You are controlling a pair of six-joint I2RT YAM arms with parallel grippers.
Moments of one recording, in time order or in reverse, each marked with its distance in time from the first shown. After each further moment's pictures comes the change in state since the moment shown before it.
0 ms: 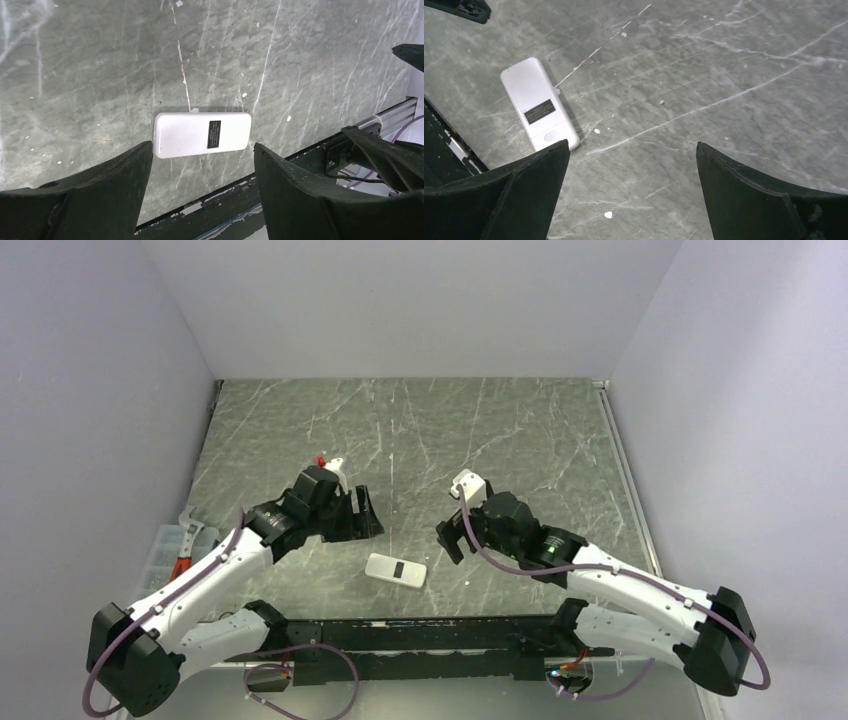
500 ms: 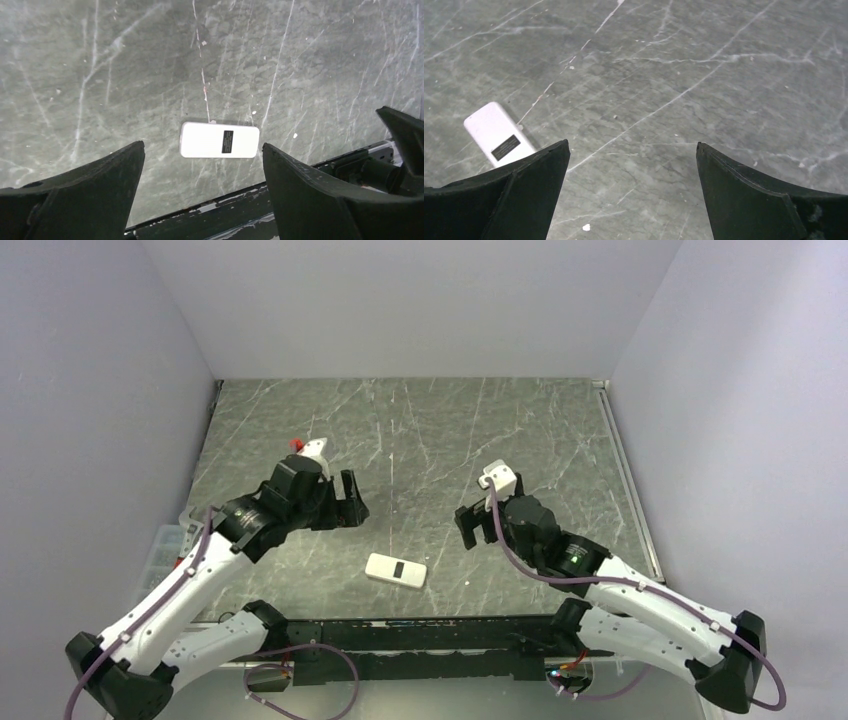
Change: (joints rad) left arm 0.000 -0.072 0.201 -0.216 -0.174 0.059; right arm -0.005 -0.163 -0.006 -0.026 0.230 0.039
